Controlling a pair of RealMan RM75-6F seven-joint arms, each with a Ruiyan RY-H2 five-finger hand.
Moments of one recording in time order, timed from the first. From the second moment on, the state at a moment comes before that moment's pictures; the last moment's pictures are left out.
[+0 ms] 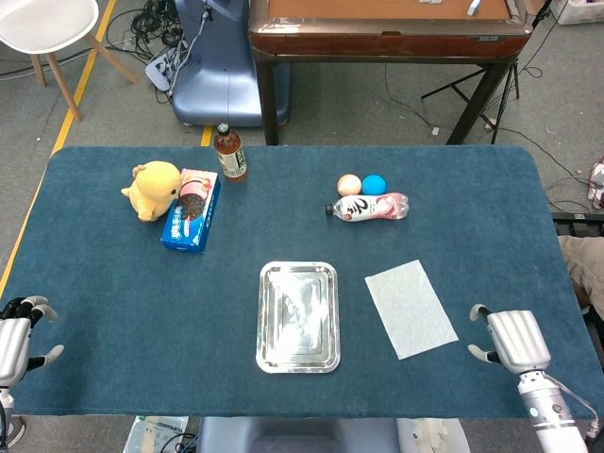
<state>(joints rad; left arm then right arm) -0.09 -1.11 -0.07 -1.66 1.38 1.49 0.25 0.14 -1.23 0.01 -1.61 -1.45 1.29 -0.31</state>
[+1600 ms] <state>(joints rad) -0.07 -1.06 -0.09 -1.69 1.37 1.51 0.20 0.25 -1.52 -0.03 -1.40 -1.50 1.18 -0.32</state>
